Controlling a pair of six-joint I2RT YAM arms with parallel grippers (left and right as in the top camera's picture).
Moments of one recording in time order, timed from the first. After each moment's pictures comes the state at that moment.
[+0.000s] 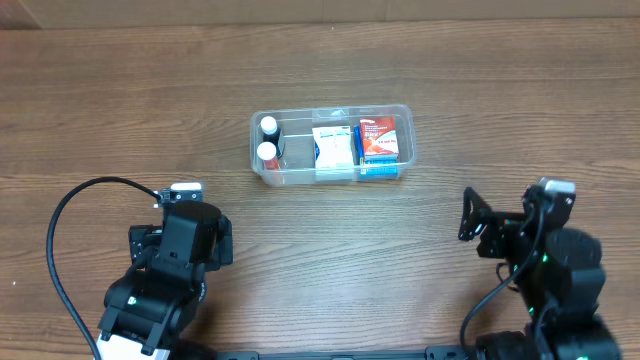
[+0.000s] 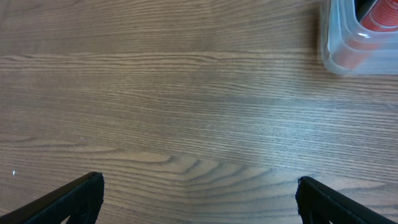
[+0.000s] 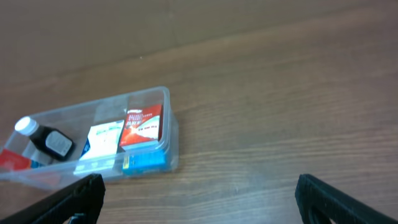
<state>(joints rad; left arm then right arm) -0.33 0.81 0.80 -0.98 -0.47 -0.26 0.10 0.48 0.66 -0.62 0.01 0.25</state>
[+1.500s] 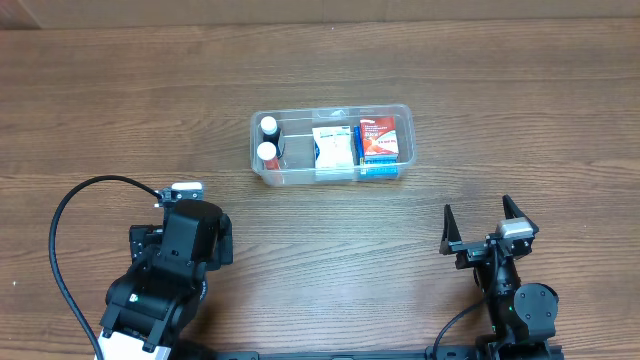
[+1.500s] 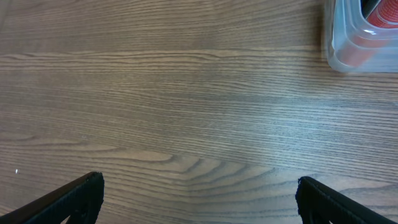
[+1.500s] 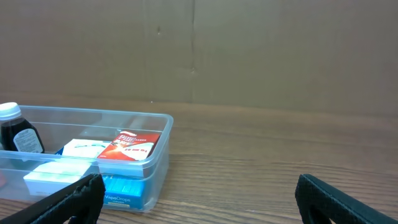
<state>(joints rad) -0.33 0.82 0.80 -0.98 -0.48 -0.26 0.10 0.01 0.02 -0.03 -0.04 -0.01</state>
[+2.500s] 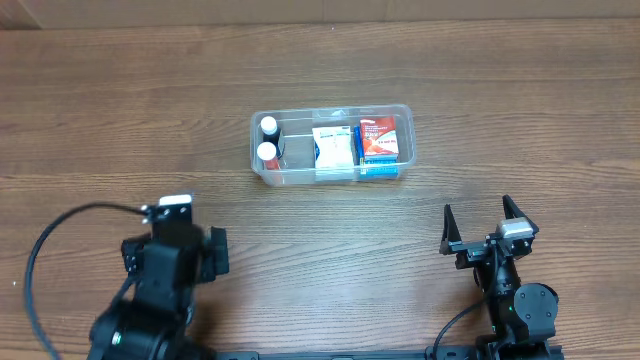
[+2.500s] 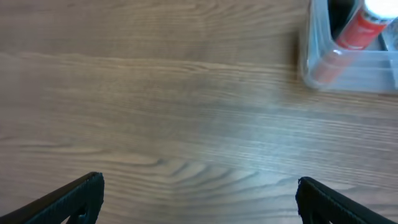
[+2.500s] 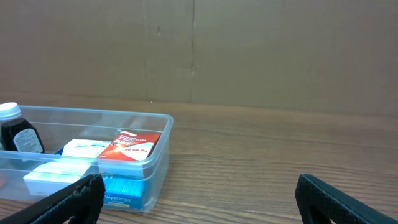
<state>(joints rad) -0.28 0.62 0.72 -0.95 -0.38 -0.26 0.10 0.01 0.02 -0.04 -0.04 -0.01</state>
